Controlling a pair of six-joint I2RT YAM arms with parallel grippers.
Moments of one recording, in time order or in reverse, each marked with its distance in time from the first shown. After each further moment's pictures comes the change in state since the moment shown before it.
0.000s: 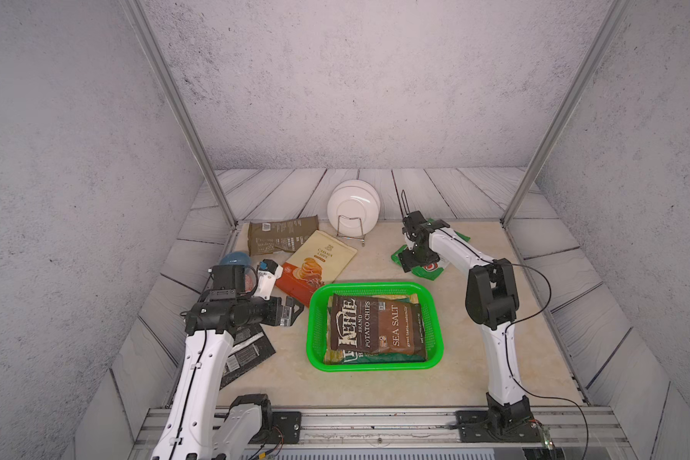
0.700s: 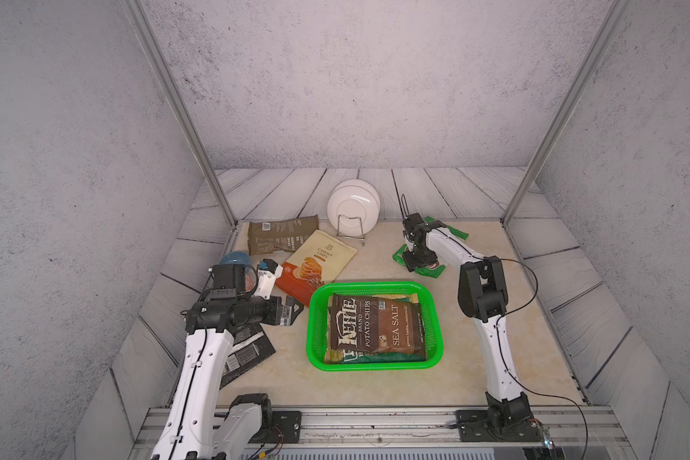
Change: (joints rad) left arm 0.000 0.004 0.000 0.000 -0.006 0.000; right arm -0.032 0.118 0.097 -0.024 0.016 -0.016
